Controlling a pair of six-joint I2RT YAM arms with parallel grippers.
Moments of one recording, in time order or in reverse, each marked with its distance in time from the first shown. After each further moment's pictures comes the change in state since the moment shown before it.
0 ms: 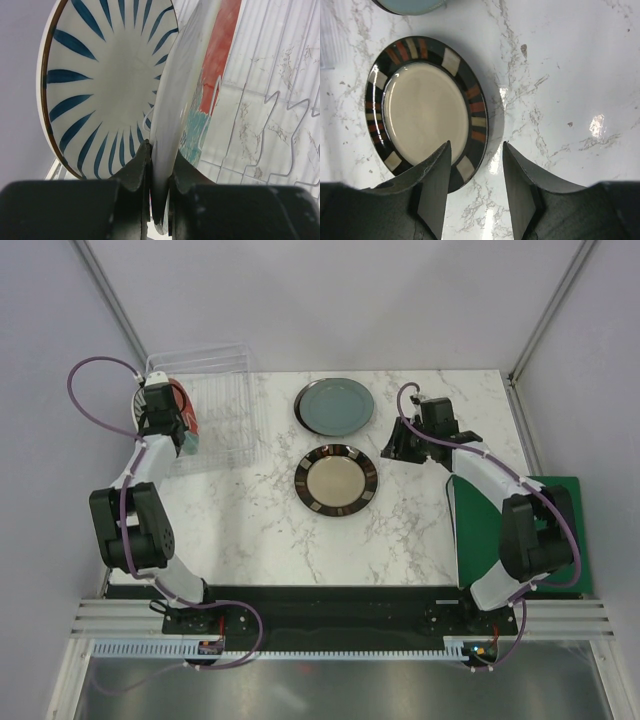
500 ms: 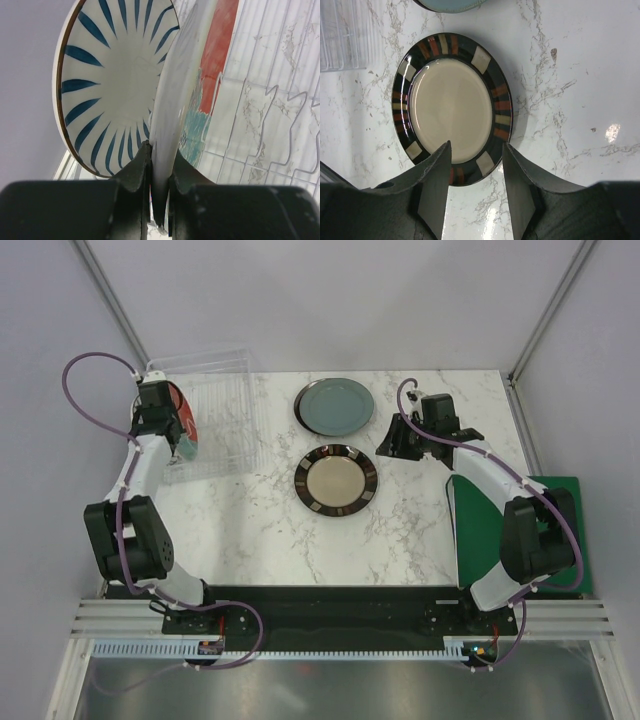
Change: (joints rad) left arm -0.002 -0.069 0.041 -0.162 0.005 0.021; right arm 0.003 -0.031 0.034 -0.016 -0.093 -0.007
